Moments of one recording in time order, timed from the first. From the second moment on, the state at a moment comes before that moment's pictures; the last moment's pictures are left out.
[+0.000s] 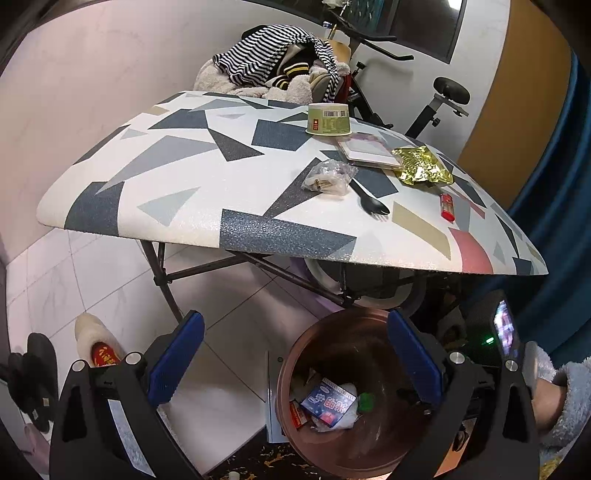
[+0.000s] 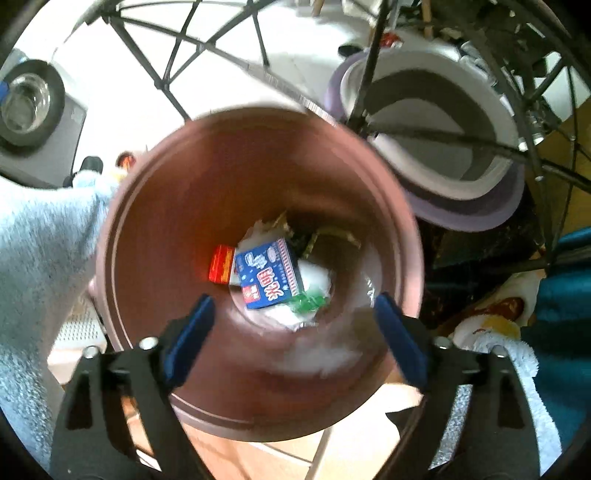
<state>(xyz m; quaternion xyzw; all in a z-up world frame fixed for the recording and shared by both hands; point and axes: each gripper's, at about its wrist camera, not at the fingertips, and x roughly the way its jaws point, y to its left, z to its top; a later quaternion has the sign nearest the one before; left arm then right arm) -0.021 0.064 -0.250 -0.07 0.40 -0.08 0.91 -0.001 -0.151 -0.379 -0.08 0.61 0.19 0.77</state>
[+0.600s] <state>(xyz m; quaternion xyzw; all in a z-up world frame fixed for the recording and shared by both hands) -0.012 0.057 -0.229 -0.04 0.36 -0.08 0.93 0.008 -0.191 -0.272 -0.03 0.46 0.16 0.88</state>
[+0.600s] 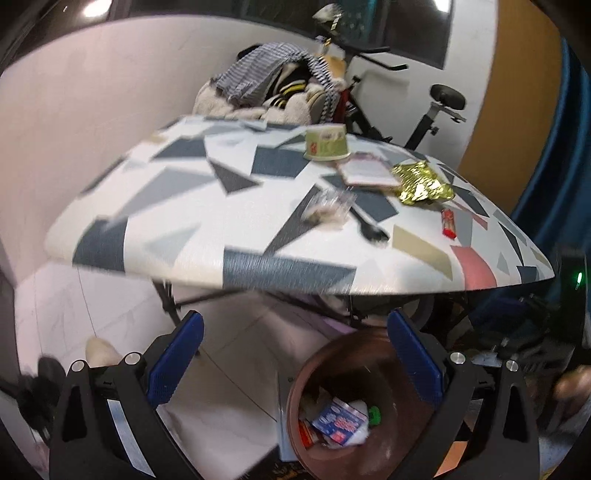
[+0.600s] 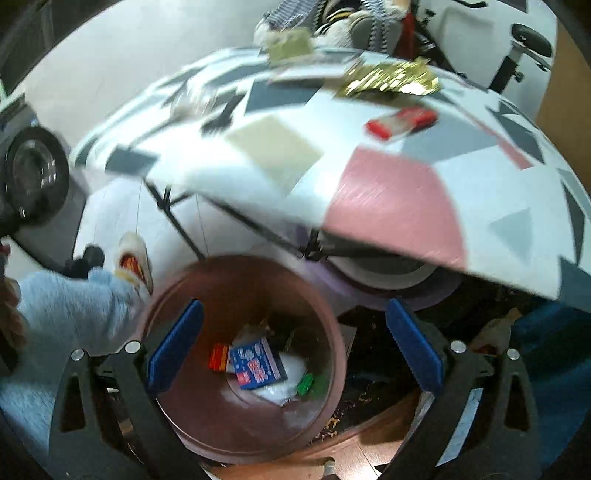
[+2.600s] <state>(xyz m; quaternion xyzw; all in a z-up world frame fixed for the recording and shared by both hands) 0.276 -0.020 -0.119 0.01 0.34 -0.22 0.91 0.253 -0.286 -0.211 0.17 0.42 0.13 0.88</state>
